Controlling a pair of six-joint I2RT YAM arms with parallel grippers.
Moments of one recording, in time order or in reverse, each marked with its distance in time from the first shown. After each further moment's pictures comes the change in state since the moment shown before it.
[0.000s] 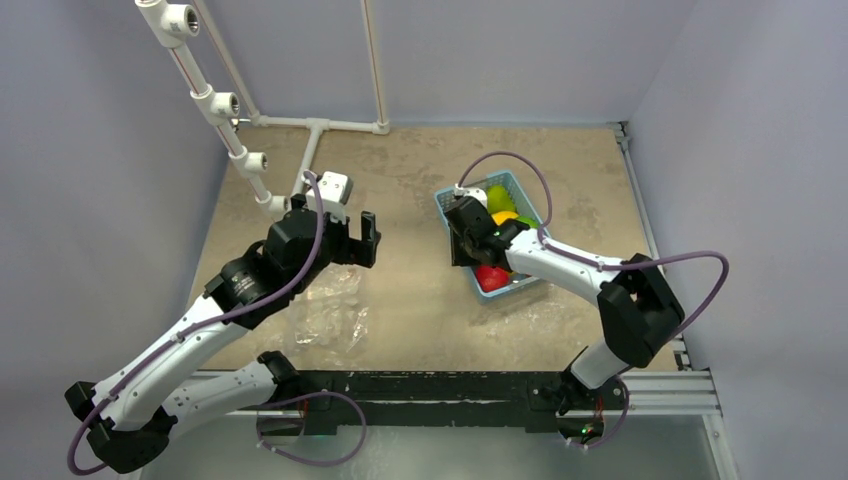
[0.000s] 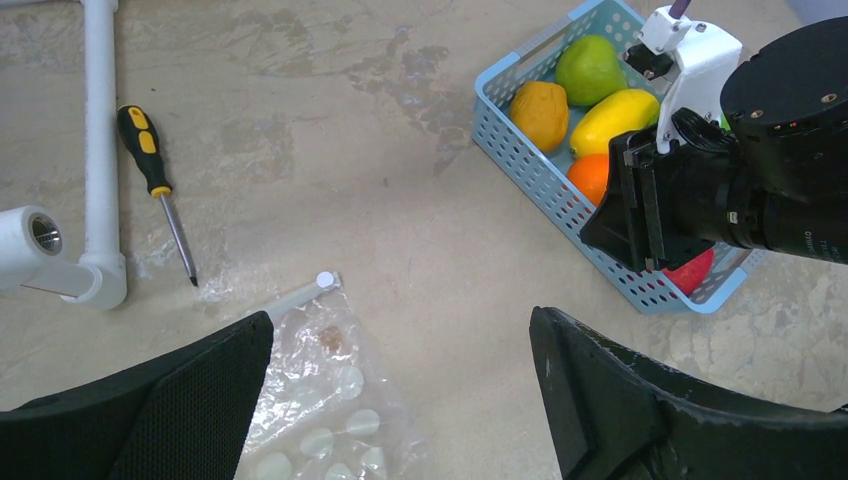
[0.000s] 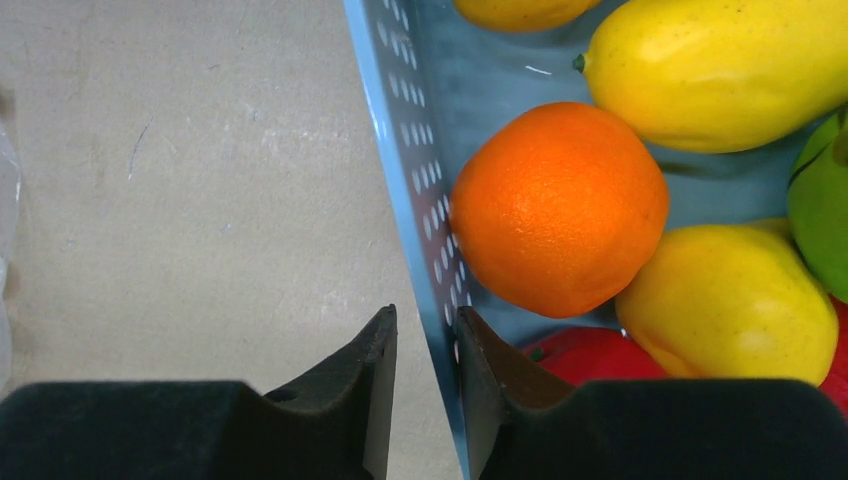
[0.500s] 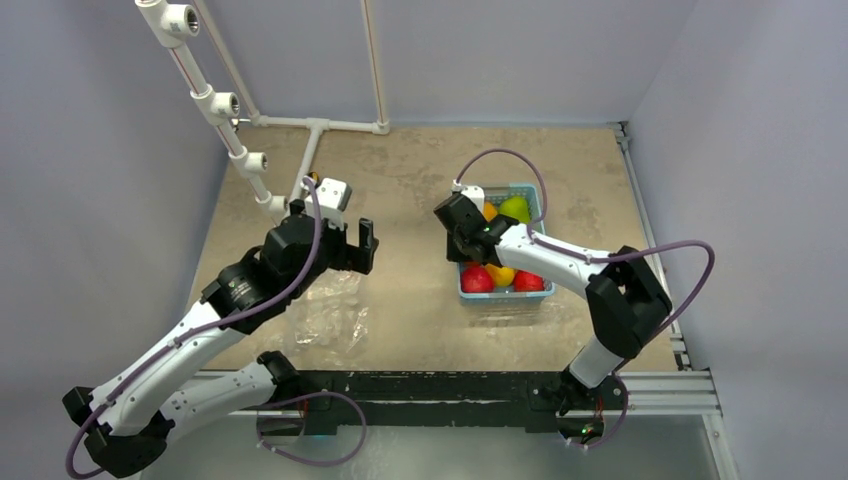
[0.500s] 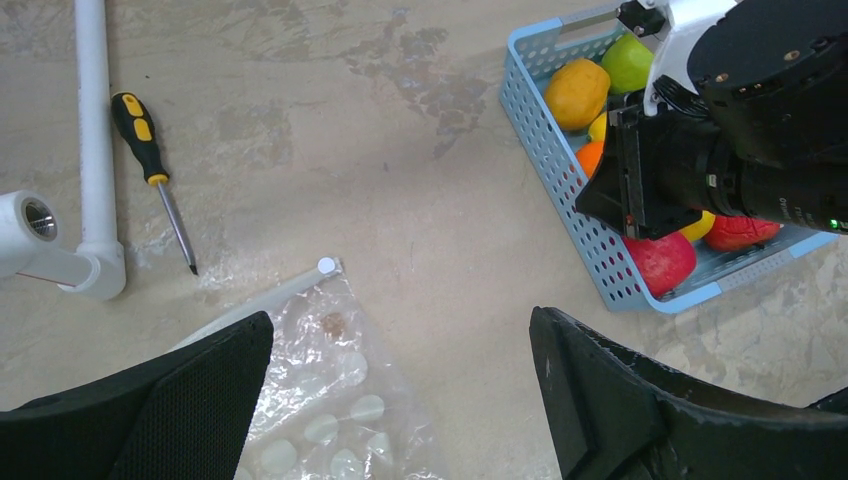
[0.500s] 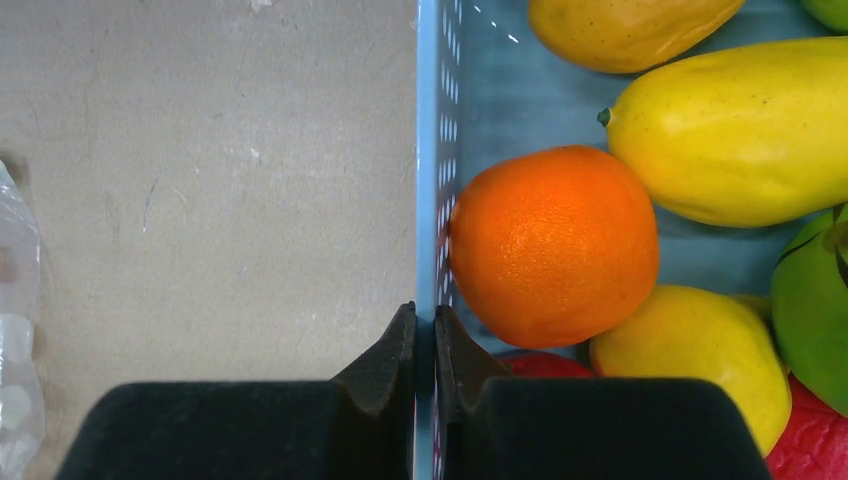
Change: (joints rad) left arm 0.000 -0.031 -0.033 -0.011 0.017 0.008; right arm 0.022 0.056 0.055 -0.028 0.076 0.102
